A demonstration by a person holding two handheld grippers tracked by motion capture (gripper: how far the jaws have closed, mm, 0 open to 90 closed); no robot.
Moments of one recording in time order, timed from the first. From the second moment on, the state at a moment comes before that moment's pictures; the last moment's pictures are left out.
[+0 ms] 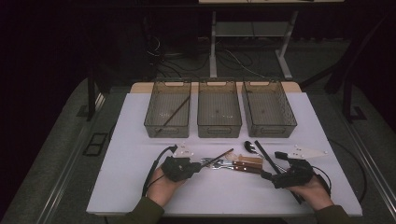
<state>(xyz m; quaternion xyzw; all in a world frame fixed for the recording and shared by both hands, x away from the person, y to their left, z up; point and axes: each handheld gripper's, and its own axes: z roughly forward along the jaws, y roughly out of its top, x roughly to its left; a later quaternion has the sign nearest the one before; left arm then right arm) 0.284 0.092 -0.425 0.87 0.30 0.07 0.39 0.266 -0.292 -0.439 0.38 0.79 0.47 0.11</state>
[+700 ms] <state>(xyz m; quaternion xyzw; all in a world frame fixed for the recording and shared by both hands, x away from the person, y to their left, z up) 0.288 0.114 -0.412 0.86 0.28 0.05 0.42 0.266 -0.292 -0.439 0.38 0.79 0.47 0.11</state>
